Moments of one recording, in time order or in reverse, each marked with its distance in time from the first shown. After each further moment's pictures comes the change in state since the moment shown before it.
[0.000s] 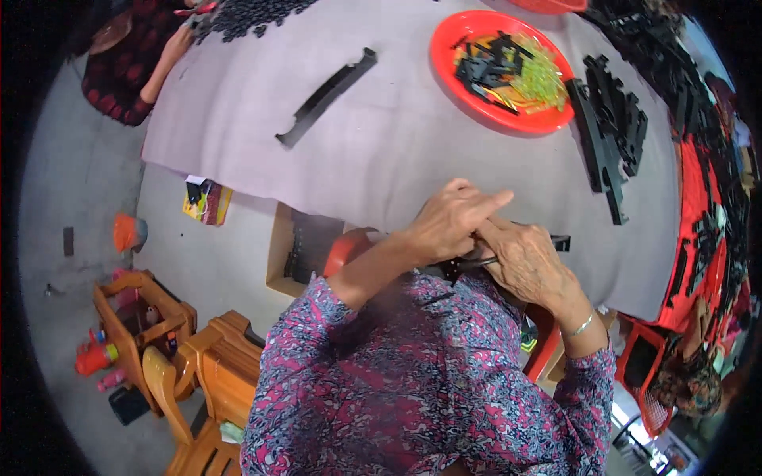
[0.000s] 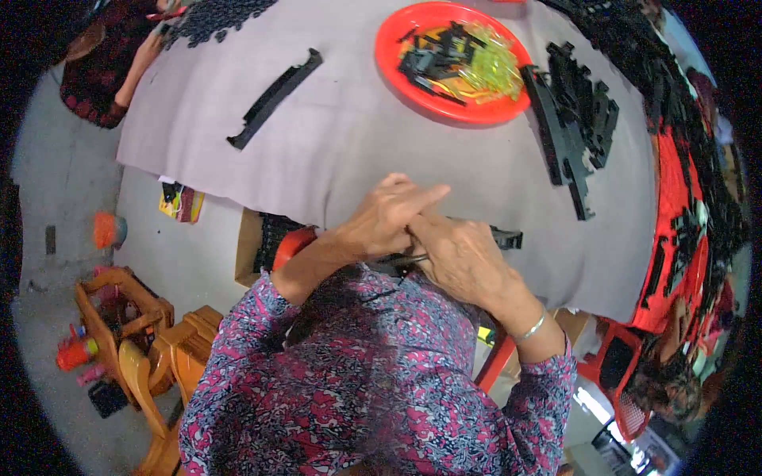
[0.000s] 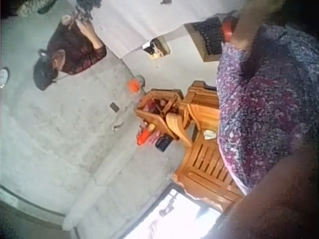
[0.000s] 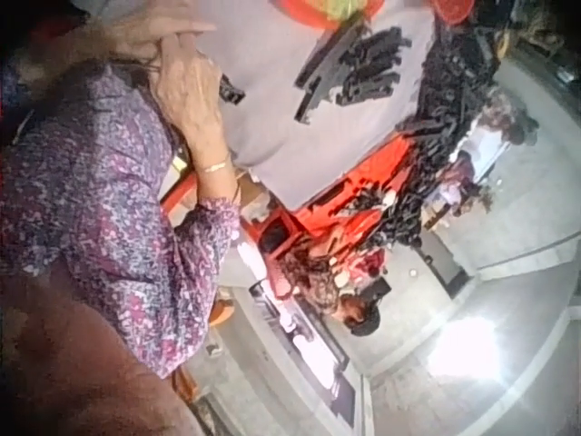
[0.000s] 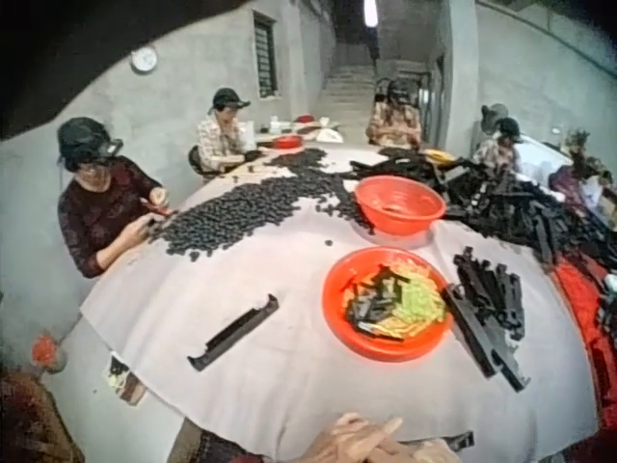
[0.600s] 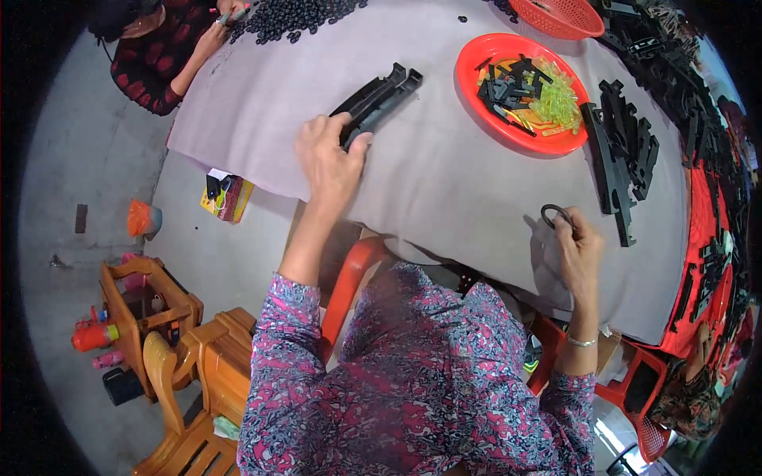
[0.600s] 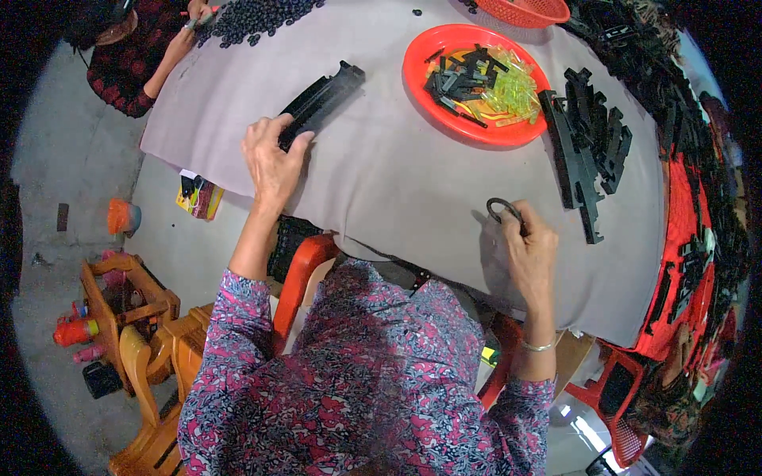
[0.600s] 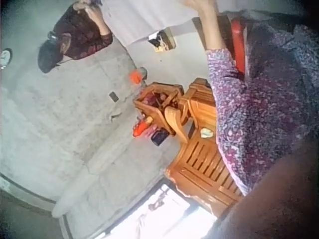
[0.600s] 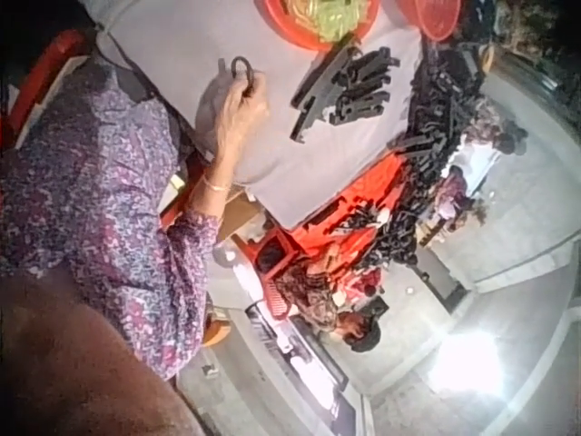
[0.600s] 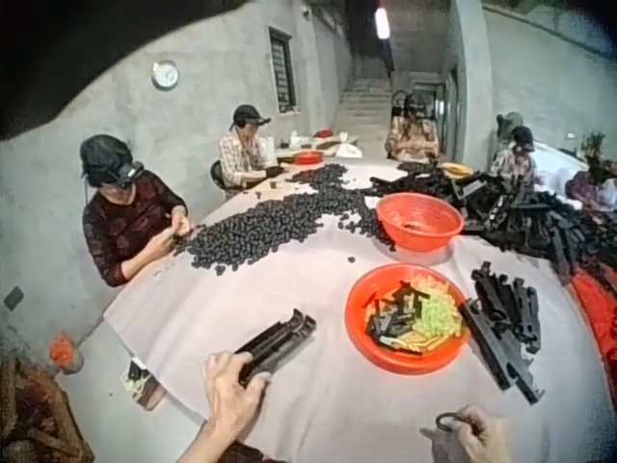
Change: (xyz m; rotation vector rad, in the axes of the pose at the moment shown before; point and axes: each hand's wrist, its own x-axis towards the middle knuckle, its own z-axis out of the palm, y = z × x) left_hand -0.036 -0.058 -0.133 0.803 0.557 -0.540; right_hand -0.025 0.056 0.001 0.341 0.580 0.511
